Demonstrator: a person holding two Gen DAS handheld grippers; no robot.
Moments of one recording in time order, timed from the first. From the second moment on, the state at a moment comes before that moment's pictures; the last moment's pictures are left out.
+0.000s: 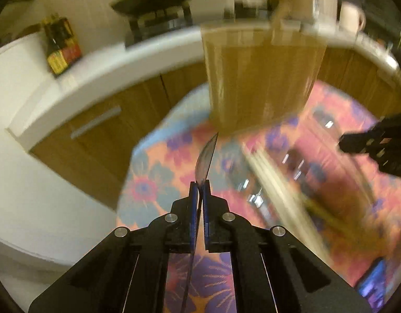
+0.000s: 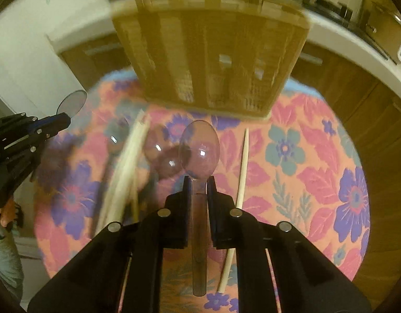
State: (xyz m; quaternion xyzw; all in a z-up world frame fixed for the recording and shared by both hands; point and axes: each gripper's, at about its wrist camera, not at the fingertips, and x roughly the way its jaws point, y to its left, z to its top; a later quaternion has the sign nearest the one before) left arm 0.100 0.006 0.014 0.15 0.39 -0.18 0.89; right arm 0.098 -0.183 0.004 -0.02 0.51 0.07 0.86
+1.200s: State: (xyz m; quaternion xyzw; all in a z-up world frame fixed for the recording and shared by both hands) left arm 0.209 -0.061 0.111 -0.12 0.09 -0.31 0.94; right arm 0.179 -0.209 0.117 0.05 0.13 0.03 0.99
